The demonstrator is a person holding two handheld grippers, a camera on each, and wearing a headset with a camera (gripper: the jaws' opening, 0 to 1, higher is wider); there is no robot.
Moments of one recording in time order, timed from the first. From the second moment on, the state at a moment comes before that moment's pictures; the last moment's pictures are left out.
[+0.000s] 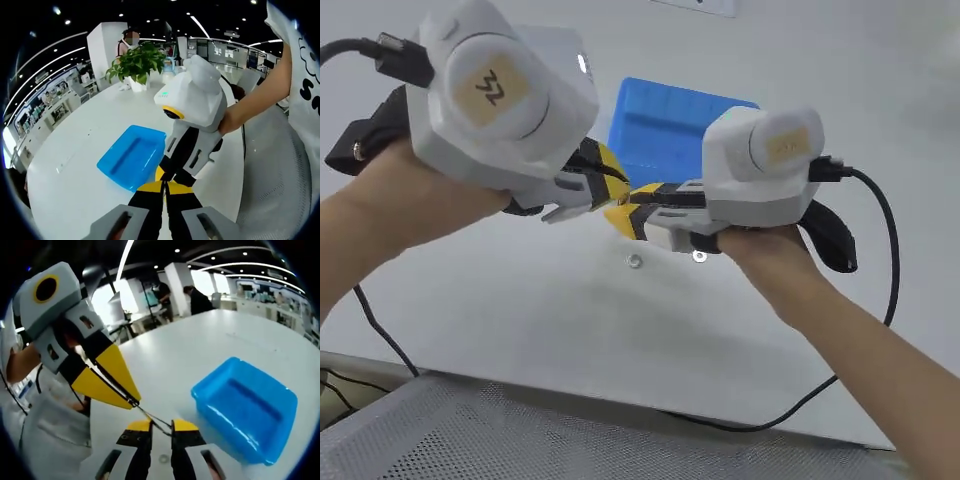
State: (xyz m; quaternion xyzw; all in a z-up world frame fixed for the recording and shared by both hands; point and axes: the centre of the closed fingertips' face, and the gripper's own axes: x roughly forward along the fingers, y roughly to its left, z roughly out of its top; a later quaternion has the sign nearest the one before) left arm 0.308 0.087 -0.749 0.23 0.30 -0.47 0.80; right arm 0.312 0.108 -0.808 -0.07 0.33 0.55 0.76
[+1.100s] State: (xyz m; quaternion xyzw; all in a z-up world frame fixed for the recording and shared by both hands) left arm 0.296 0.089 -0.743 0.19 0.30 -0.44 0.82; right arm 0.318 0.101 -0.808 -0.13 0.32 0.55 0.76
